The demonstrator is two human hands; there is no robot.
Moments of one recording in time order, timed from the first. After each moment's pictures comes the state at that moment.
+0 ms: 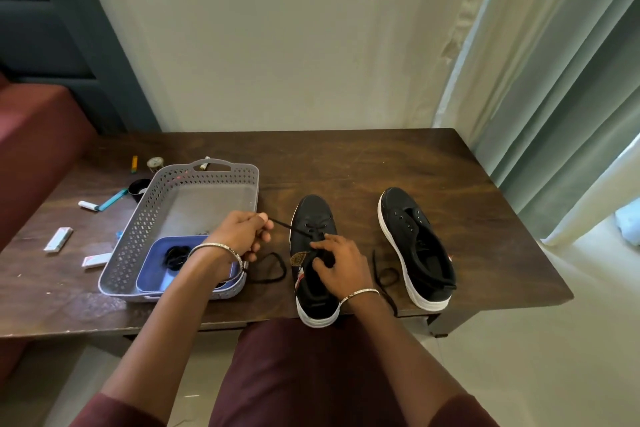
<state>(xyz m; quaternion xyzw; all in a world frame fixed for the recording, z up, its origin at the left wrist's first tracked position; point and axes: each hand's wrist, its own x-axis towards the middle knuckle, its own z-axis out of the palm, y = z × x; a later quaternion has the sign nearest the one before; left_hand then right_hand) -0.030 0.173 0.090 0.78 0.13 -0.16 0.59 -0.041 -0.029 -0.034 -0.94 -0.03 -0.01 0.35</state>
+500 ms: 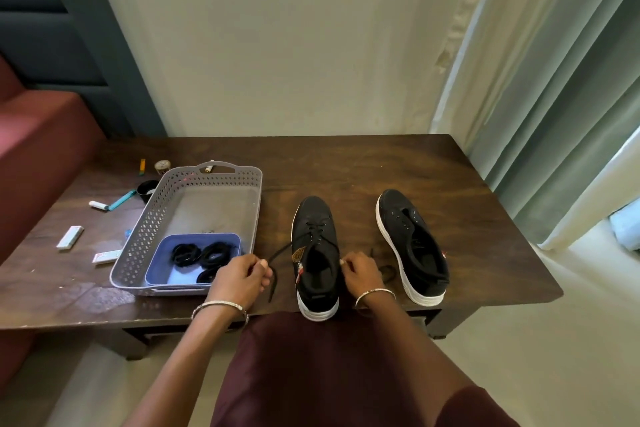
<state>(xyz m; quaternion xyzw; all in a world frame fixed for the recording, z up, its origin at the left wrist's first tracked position) -0.098 0.181 0.043 0.89 0.10 -0.09 0.44 -0.051 -0.057 -0.050 -0.93 0.09 0.09 0.35</state>
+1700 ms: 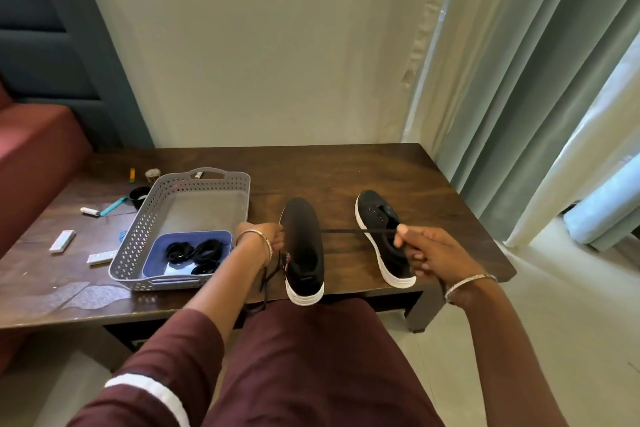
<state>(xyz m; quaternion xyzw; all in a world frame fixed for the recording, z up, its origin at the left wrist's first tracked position) -0.043 0.127 0.059 0.62 0.29 -0.18 0.71 -0.174 -0.145 0.128 -0.72 0.09 0.08 0.68</state>
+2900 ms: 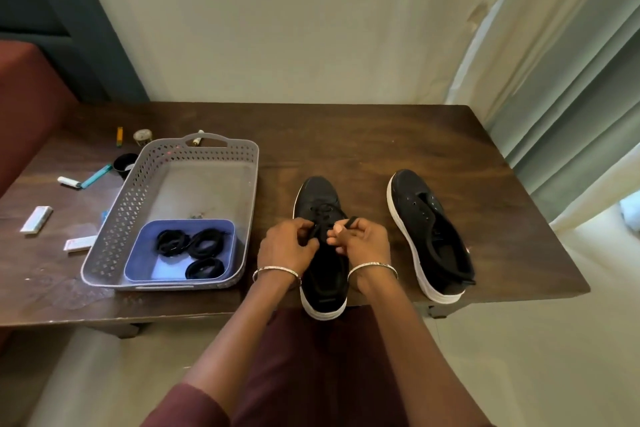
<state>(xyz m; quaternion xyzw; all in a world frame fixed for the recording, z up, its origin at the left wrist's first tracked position) -0.022 0.120 -0.005 0.93 0.03 -0.06 0.35 -0.034 -0.020 -0.003 -0.67 0.24 0.02 0.70</state>
